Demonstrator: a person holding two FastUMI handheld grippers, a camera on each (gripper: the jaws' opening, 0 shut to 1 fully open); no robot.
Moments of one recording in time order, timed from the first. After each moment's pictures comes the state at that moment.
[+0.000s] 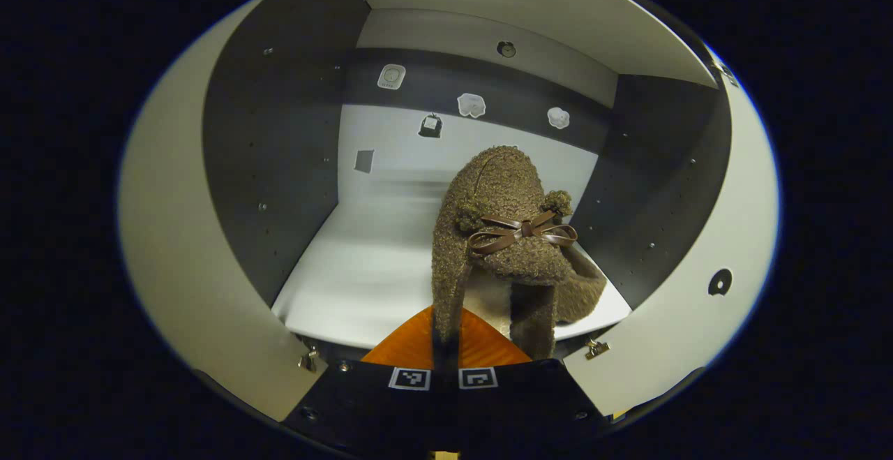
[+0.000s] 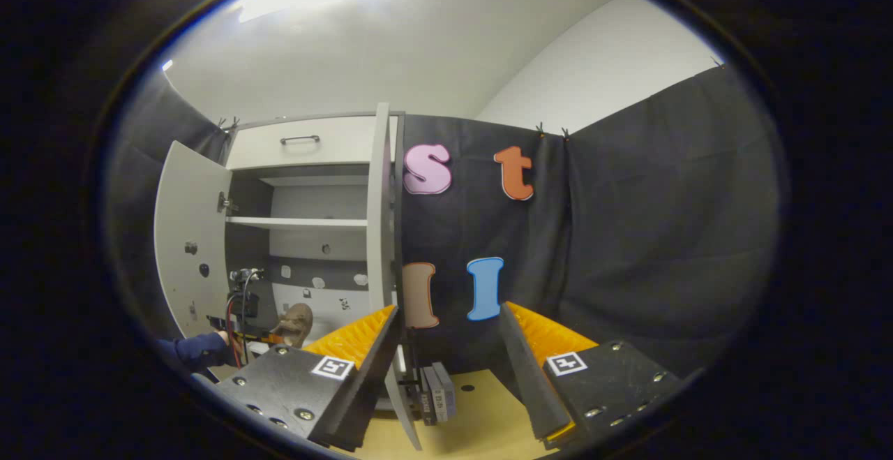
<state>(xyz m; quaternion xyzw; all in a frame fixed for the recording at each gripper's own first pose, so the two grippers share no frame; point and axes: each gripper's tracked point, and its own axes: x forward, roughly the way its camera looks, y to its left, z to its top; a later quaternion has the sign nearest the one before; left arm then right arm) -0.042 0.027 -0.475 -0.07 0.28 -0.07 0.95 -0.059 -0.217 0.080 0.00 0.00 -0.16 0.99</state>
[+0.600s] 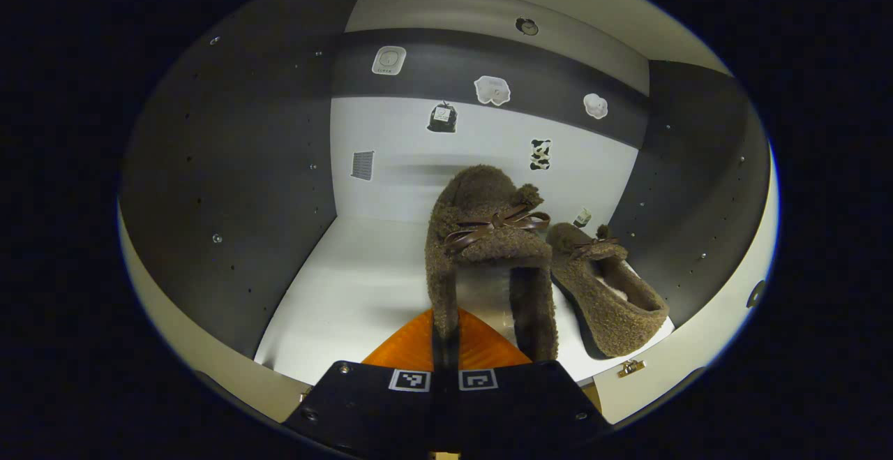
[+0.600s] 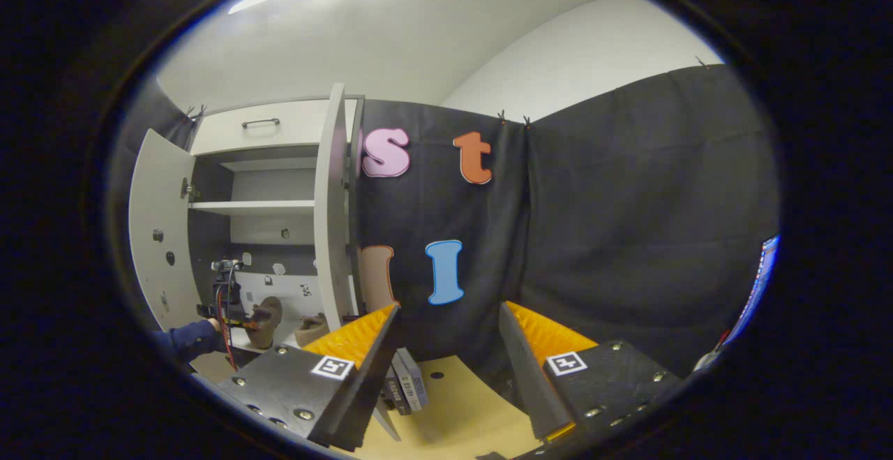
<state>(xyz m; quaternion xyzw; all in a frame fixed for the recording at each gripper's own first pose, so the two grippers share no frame) -0.036 0.026 -0.479 -0.04 0.29 -0.05 0.95 -0.080 -0.249 0.060 0.00 0.03 -0.23 0.97</state>
